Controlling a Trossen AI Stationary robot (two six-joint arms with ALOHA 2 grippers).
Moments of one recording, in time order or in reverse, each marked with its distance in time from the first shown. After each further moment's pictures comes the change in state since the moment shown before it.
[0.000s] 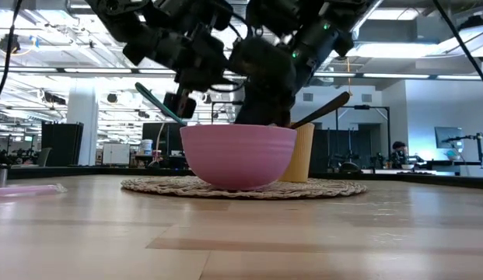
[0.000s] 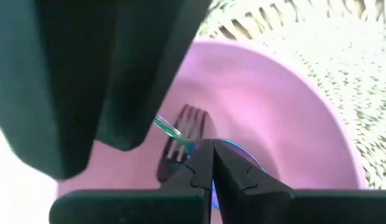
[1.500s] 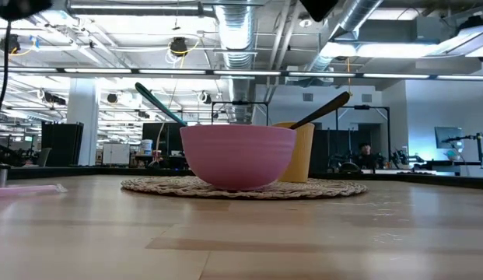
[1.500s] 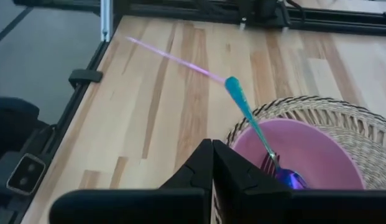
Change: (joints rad) left arm -1.008 -0.403 0.001 -0.600 -1.134 0.150; right arm 0.383 -0.320 -0.002 -0.098 0.295 -0.087
